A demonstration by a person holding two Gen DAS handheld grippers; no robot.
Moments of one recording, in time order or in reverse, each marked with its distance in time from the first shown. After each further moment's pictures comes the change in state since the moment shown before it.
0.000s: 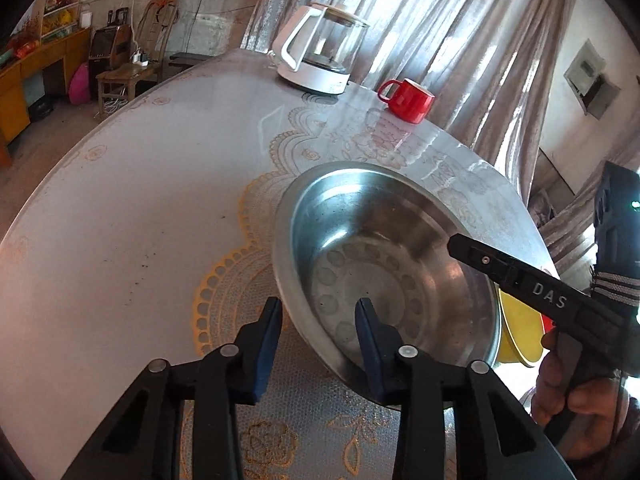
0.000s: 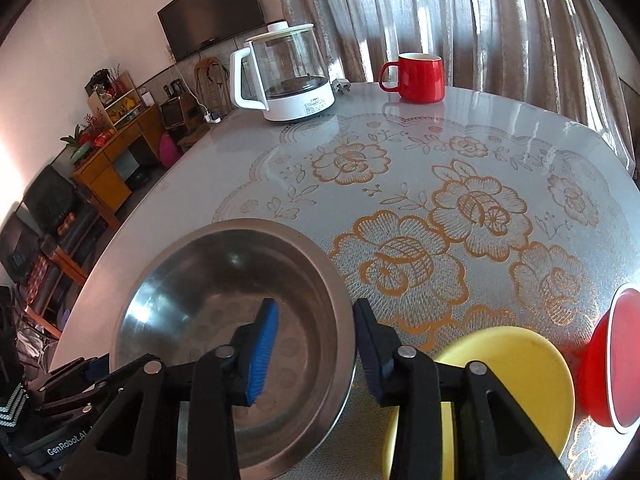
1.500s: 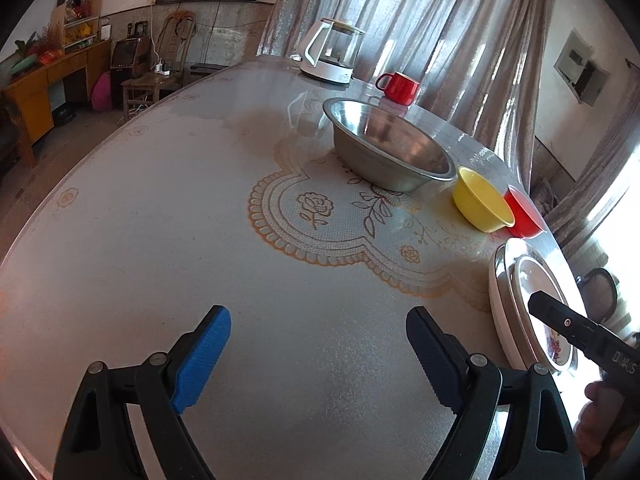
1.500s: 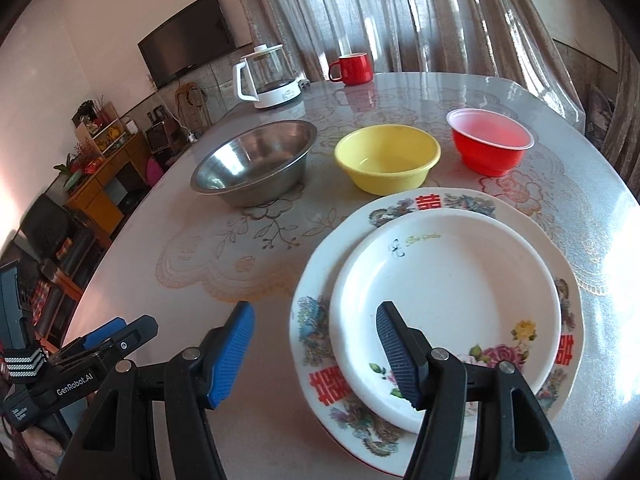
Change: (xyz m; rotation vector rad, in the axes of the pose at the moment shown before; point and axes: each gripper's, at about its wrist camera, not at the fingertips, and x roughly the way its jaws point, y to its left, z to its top) left arm -0.113 0.016 -0.150 0.003 -0.048 0.059; right arm -0.161 0.021 -0.197 0.141 -0.074 -0.049
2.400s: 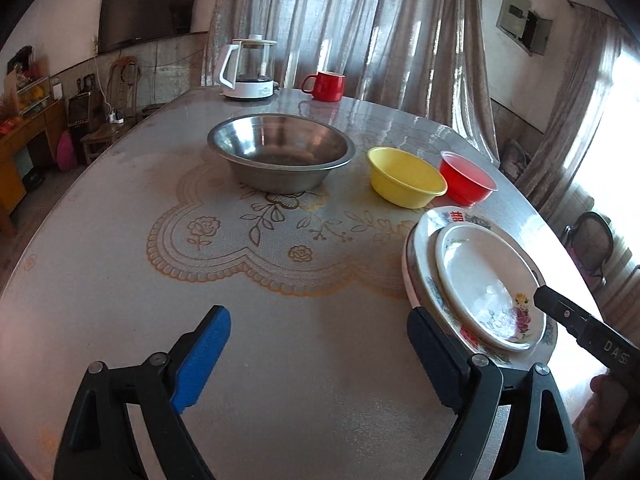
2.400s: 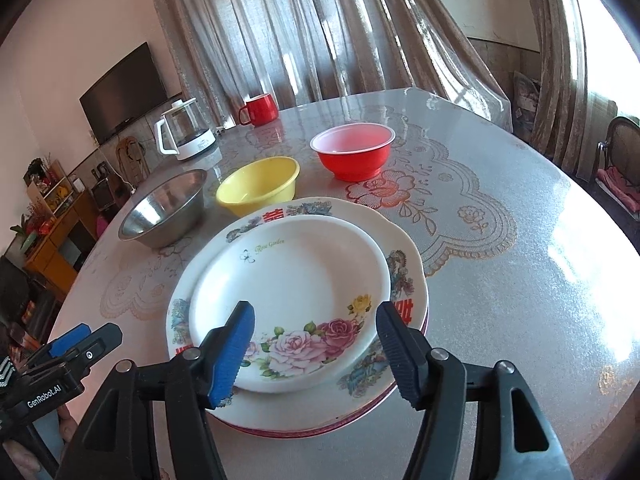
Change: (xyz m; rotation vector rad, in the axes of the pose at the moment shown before) left arm -0.007 -0.091 -0.012 0.220 -0.041 -0.031; right arm -0.058 -0.077 -0.032 0.168 -0.151 -0.192
